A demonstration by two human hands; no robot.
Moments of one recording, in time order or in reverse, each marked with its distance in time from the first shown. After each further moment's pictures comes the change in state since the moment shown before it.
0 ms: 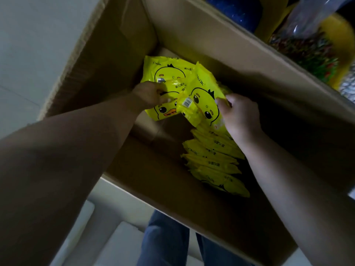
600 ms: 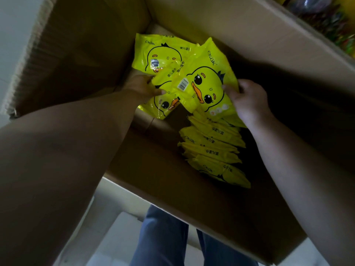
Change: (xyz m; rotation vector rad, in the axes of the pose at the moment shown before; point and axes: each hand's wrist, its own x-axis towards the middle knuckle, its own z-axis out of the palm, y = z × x) left_hand 0.014 -0.024 0.039 -0.224 0.079 -0.189; right_hand 0.015 0.042 0.017 0.269 -0.018 0.069
